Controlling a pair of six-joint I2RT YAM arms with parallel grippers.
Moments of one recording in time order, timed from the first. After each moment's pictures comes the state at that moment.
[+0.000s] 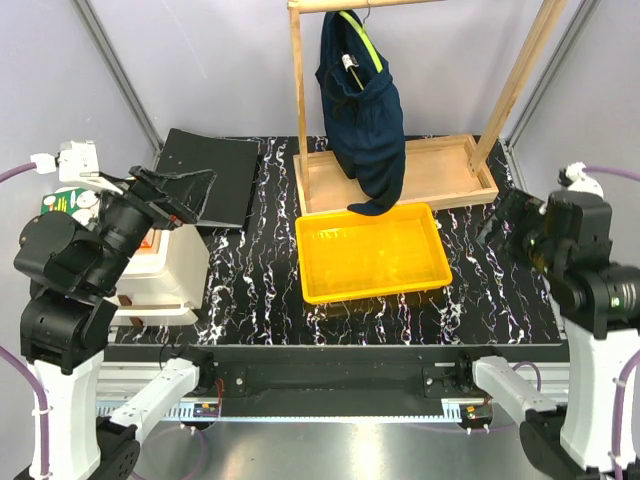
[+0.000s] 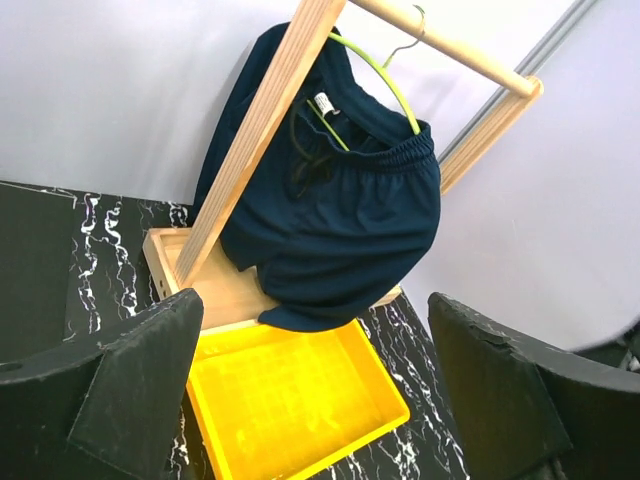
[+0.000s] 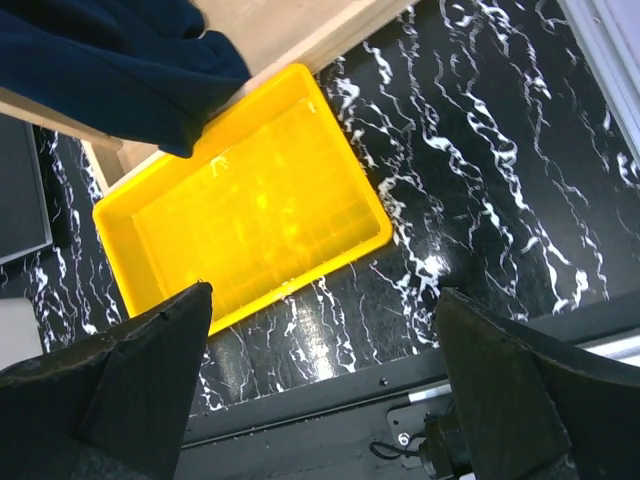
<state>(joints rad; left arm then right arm) -0.28 0.80 1.57 -0.68 0.10 -0.55 0.12 0.89 1.64 -1.35 0.19 0.53</state>
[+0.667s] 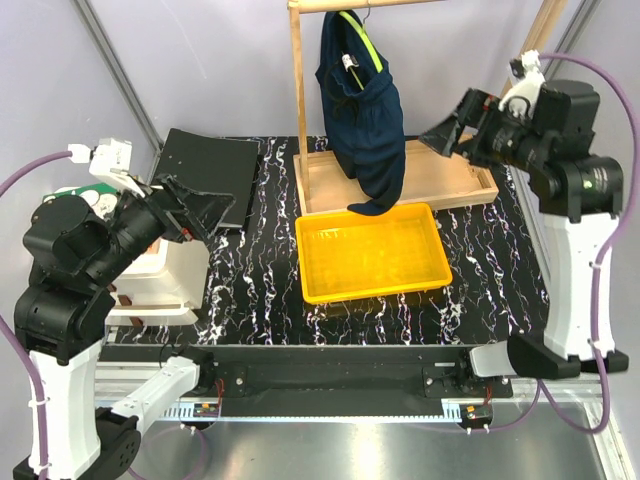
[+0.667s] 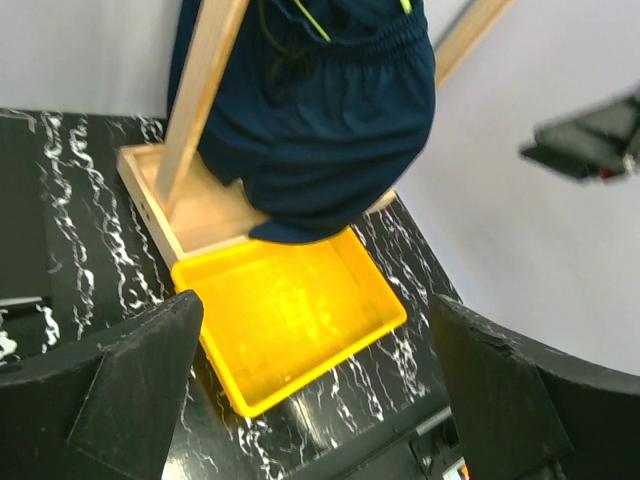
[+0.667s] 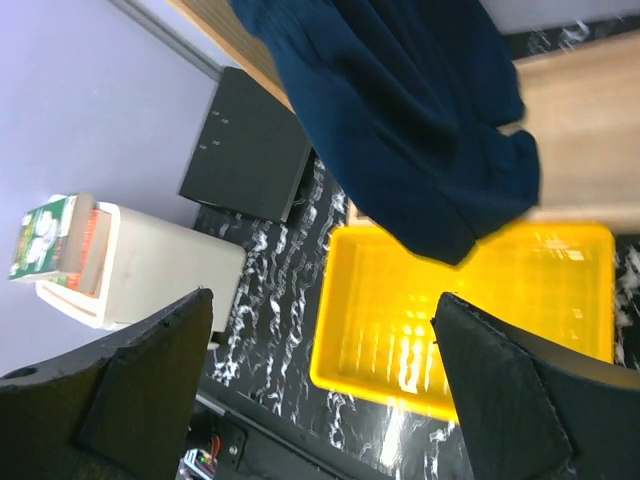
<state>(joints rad) -0.28 0.86 1.68 -0.90 0.27 -0.48 0.12 1.36 2.08 -1.09 -0.38 0.45</state>
